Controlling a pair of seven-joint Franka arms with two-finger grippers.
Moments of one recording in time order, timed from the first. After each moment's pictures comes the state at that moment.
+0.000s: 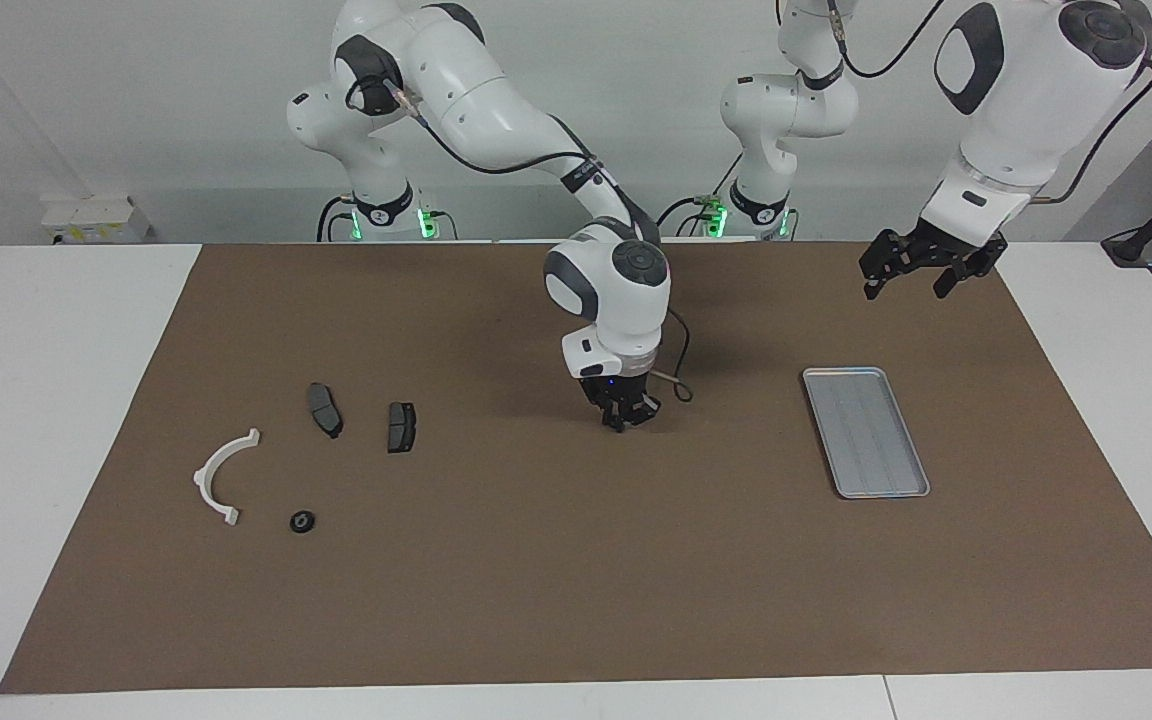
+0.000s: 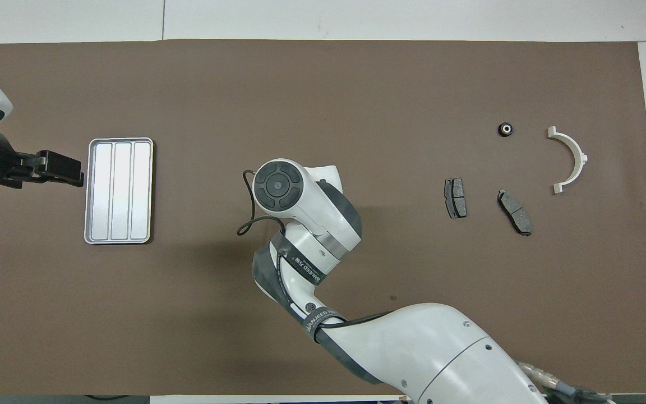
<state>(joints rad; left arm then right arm) -0.15 -0.01 0.07 -1.67 -0.01 1.63 -0.03 0.68 0.65 0.00 -1.50 -0.10 2.19 1.34</state>
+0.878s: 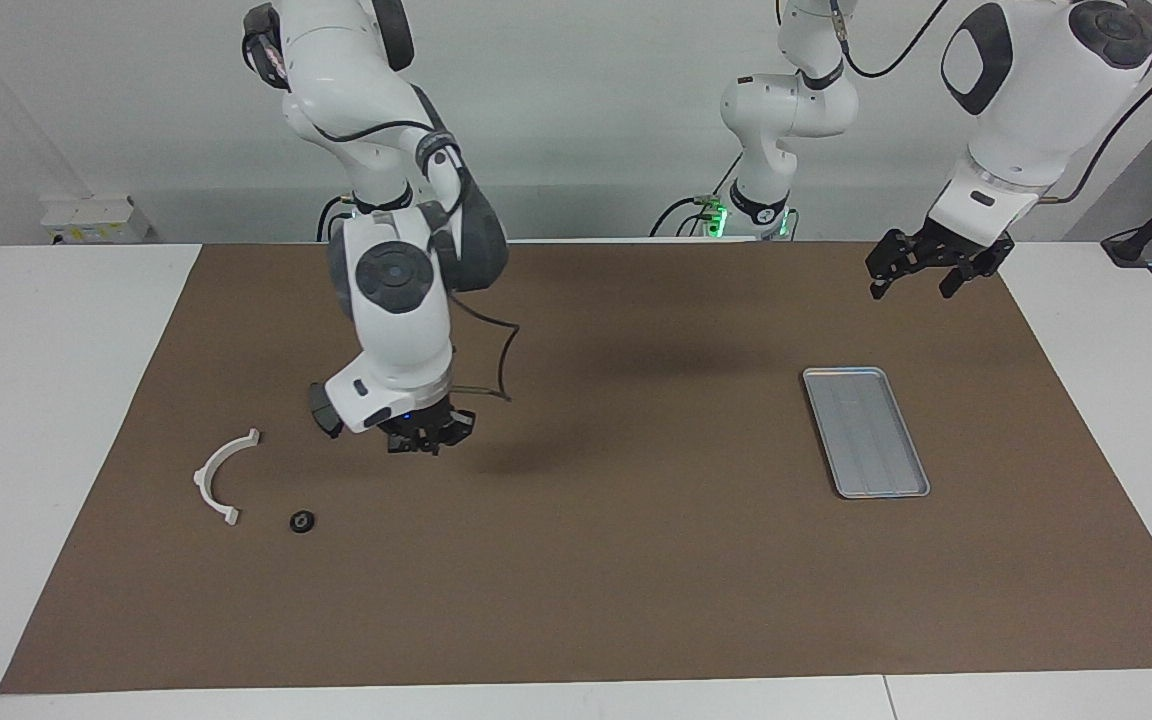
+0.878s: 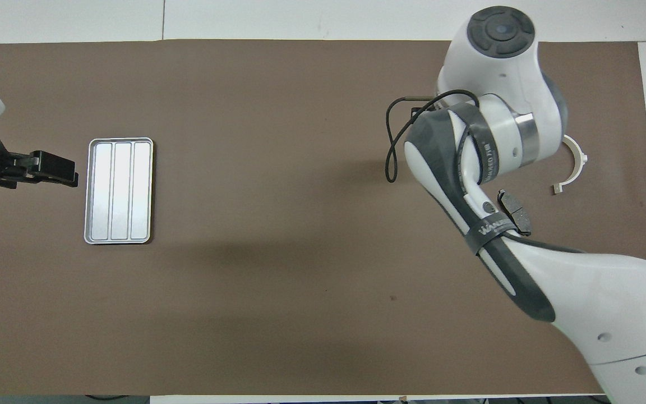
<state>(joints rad) -0.15 -0.01 0.08 -1.67 -0.01 1.63 -0.02 0.23 0.51 -0.01 -1.39 -0.09 1.87 0.36</state>
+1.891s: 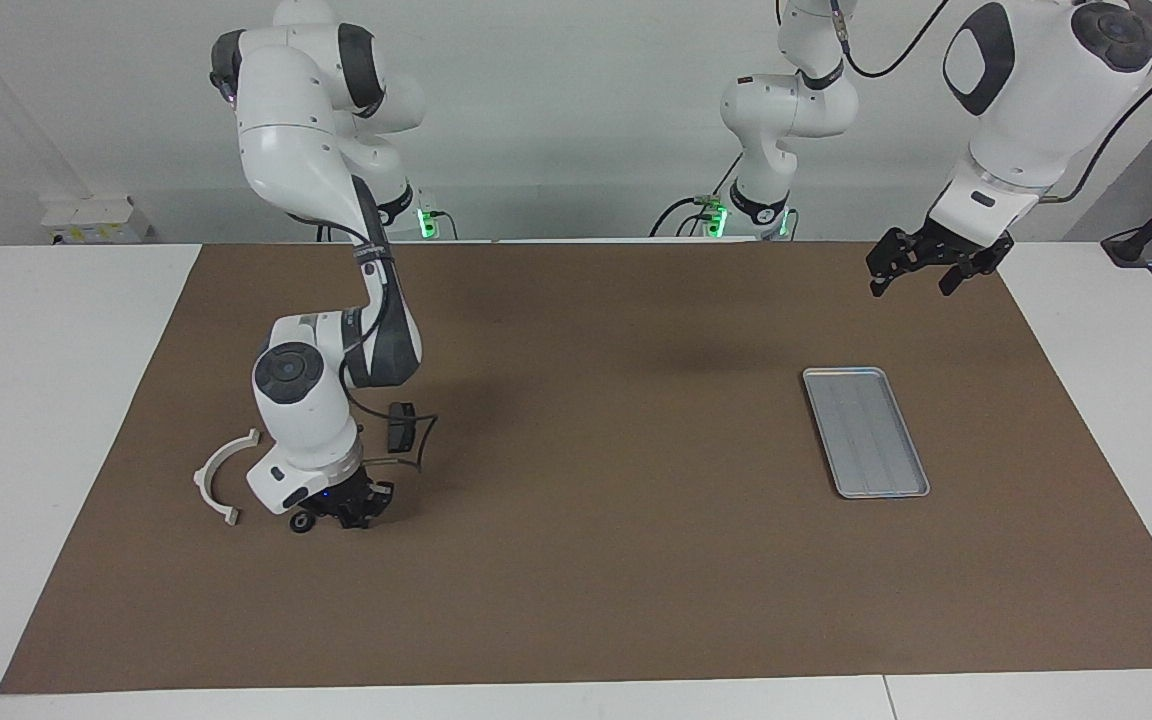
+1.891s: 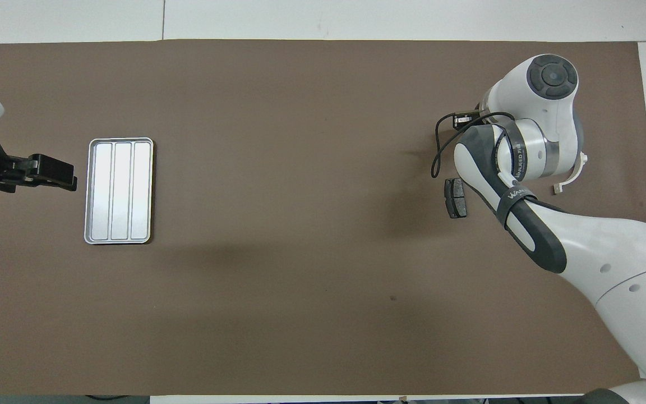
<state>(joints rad) -0.15 -0.01 0.08 -1.67 -0.01 1.60 -0.02 0.10 0.61 -0.01 -1.59 -0.09 2.29 0.18</state>
